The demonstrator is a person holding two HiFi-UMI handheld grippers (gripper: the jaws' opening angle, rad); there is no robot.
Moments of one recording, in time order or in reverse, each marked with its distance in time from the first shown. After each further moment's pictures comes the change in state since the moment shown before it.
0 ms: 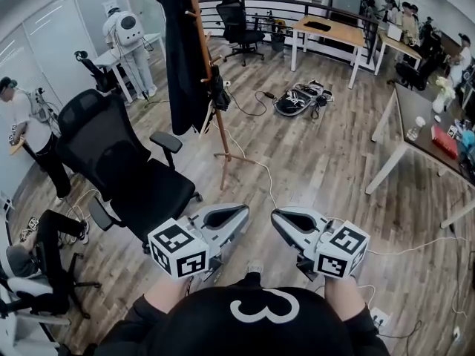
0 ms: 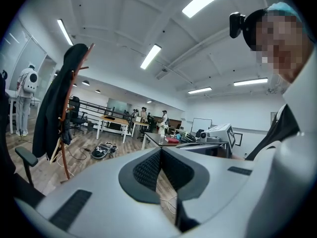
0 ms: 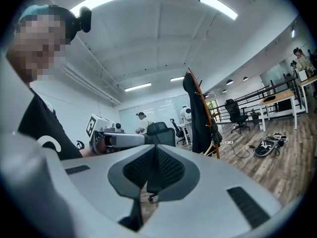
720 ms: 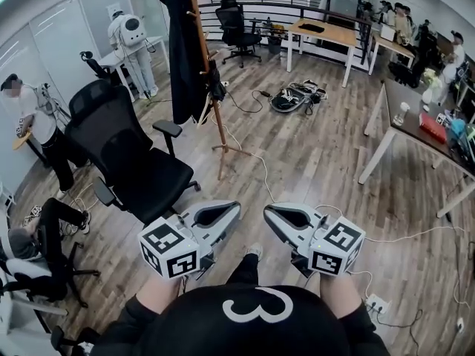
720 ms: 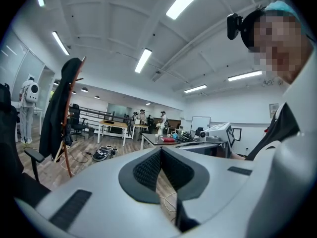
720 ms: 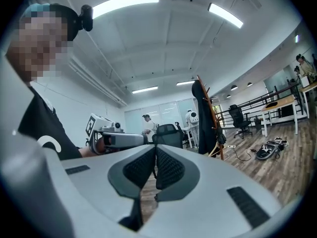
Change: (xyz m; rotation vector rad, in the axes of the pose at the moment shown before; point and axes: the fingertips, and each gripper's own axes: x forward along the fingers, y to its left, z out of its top) left arm -0.065 -0.138 -0.030 0.065 -0.019 0.027; right arm -0.093 0.116 -0.025 -0.049 -0.036 0.028
